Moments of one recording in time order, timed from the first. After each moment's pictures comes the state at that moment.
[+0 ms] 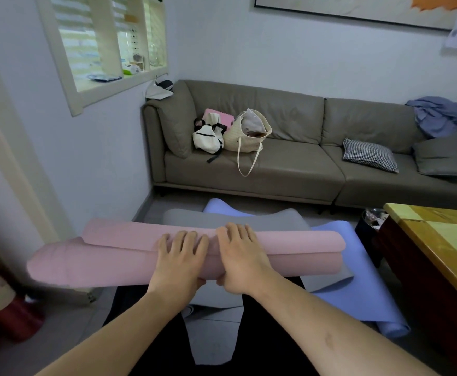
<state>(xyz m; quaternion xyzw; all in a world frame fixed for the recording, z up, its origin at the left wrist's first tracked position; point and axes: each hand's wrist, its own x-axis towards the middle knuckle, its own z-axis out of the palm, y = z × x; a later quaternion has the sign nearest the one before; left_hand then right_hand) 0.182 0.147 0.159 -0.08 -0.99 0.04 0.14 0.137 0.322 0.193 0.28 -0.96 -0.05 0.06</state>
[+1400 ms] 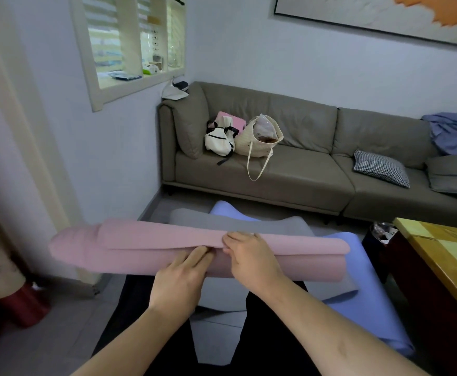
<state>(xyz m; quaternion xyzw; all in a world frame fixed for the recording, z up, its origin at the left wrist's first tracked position) 0.207 0.141 0.135 -0.07 -0.95 -0.10 0.27 0.123 0.323 0.185 0.33 -0.93 0.10 0.13</state>
